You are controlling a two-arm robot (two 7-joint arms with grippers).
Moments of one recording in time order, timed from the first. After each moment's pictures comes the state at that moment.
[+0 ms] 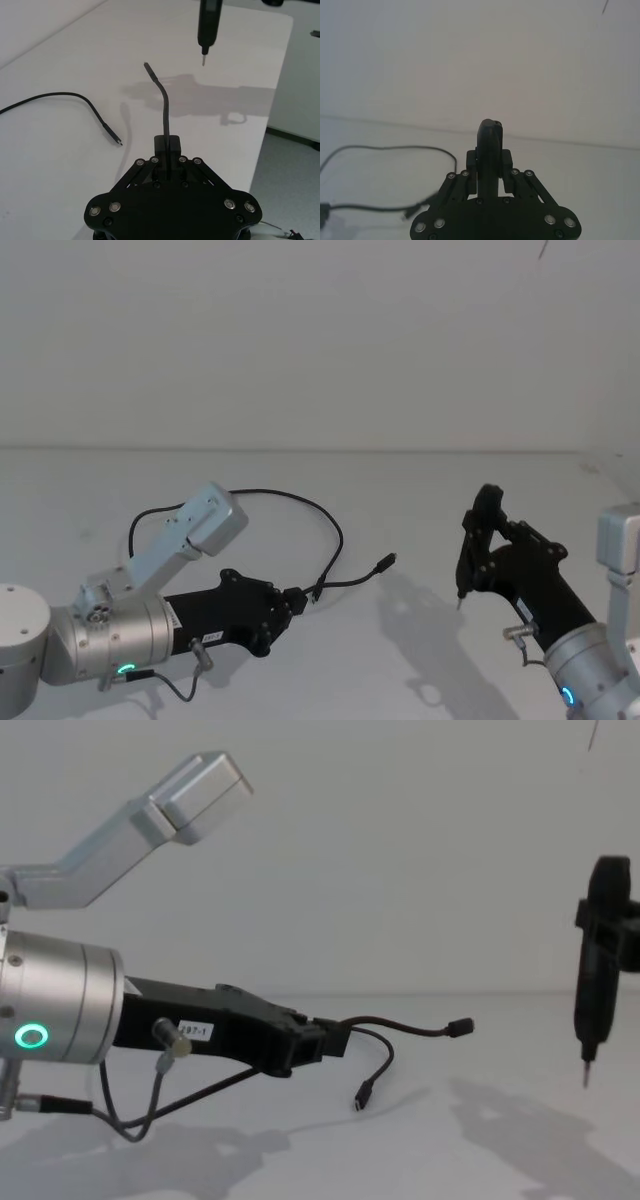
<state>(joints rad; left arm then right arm) -0.39 0.53 0.55 -1.66 -0.42 0.36 -0.59 -0.02 0.32 -0.22 -1.79 0.30 0.02 0.07</state>
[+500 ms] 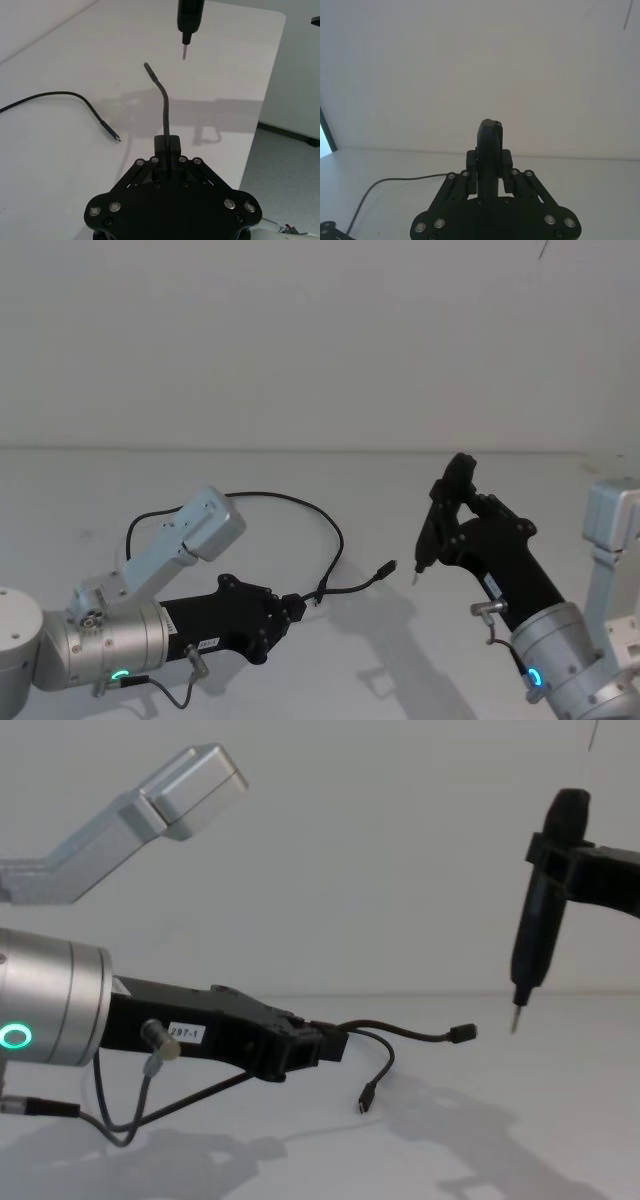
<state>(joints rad) -0.38 0.55 0.54 -1.69 -0.43 0.37 -0.60 0.00 0.23 -0.25 -1.84 0.35 0.03 0.08</state>
